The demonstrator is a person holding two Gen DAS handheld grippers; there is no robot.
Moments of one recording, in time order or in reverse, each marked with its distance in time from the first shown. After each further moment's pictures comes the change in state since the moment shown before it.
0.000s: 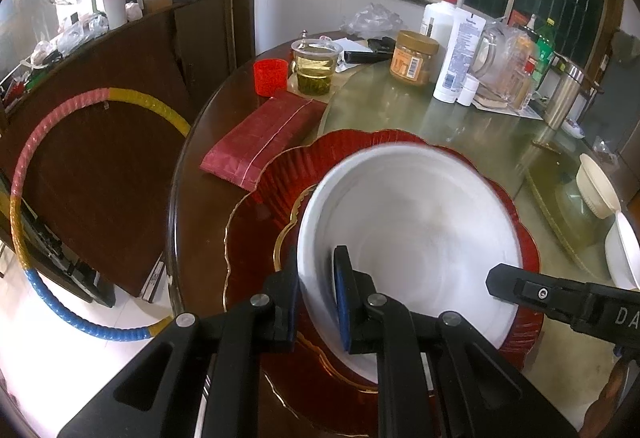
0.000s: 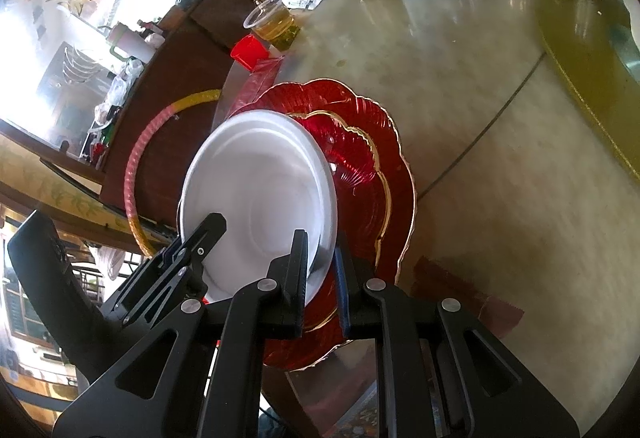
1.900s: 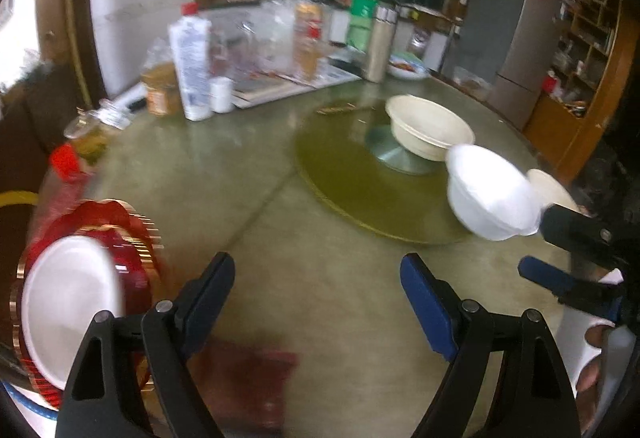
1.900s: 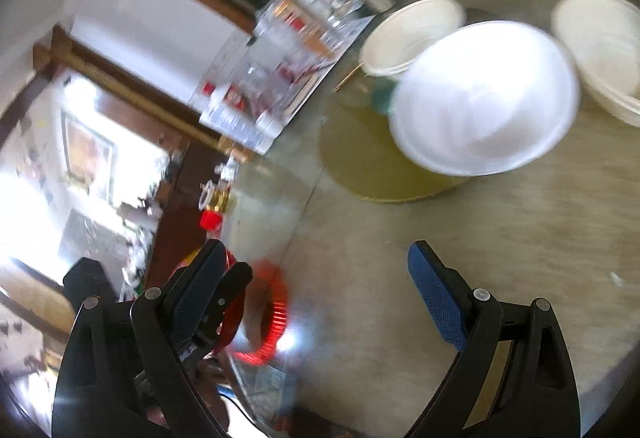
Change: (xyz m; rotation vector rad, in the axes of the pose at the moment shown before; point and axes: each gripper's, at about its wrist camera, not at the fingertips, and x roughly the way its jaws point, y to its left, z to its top) left arm -0.029 -0.211 -0.009 0.350 0.005 -0.369; right arm -0.209 -0.204 -0.098 0.424 -0.496 0.091
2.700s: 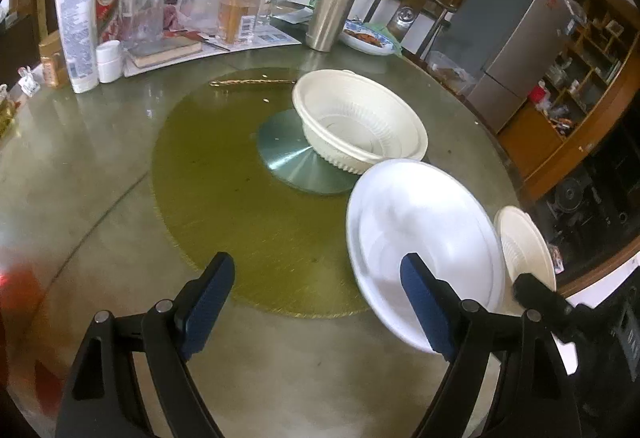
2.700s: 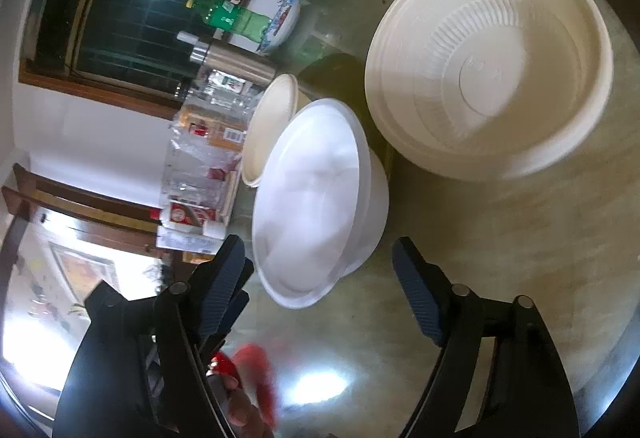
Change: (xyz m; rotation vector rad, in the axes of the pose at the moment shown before) left arm 0.092 -0.092 0.041 -0.117 0.115 -0.133; right arm -0.025 -0.102 0.047 0.337 -0.152 -0.076
